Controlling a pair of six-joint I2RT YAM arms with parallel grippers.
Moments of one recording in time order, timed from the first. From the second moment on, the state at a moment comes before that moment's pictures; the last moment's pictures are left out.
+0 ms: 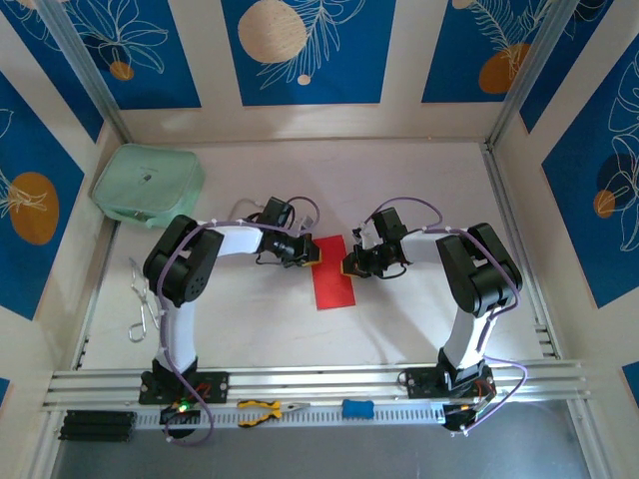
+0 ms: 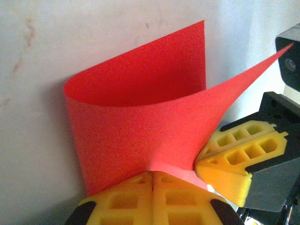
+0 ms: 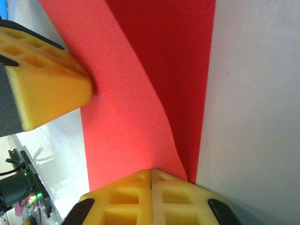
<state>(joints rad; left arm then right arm) -0.51 2.02 1.15 -0.16 0.73 -0.61 0.38 1.82 0.85 -0.19 -0.69 0.45</state>
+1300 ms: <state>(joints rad) -0.45 2.12 1.32 -0.29 0.69 -0.57 0.38 1.82 0.85 -0.18 -0.69 0.45</state>
